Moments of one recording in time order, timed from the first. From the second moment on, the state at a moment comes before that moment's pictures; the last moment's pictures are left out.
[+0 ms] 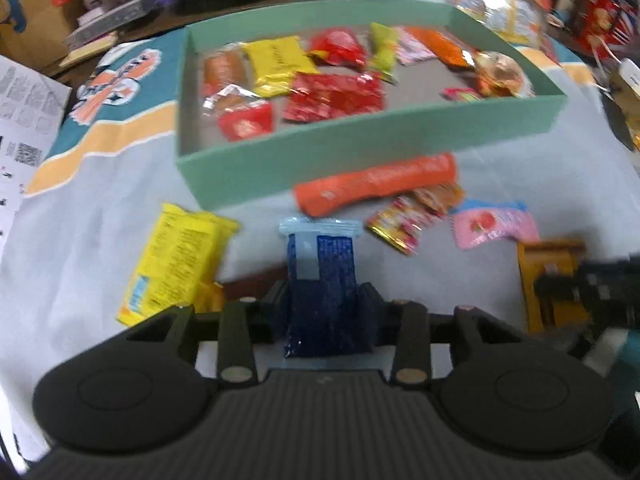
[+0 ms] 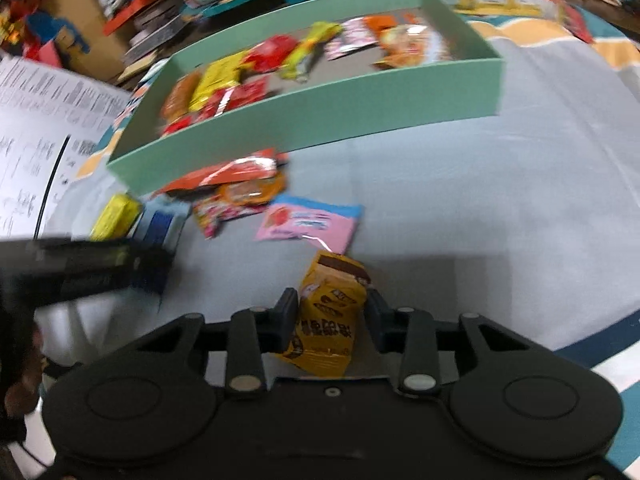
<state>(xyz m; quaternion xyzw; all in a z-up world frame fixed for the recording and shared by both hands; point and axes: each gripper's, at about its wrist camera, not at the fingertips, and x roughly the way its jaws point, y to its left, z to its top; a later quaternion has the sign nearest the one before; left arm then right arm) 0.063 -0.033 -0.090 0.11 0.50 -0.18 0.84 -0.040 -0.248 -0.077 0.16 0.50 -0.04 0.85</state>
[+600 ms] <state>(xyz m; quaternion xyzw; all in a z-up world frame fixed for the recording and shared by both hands) 0.051 -0.059 -0.097 0.13 0.50 -0.16 0.84 -0.043 -0.242 -0.082 0.12 0.49 -0.05 0.86</state>
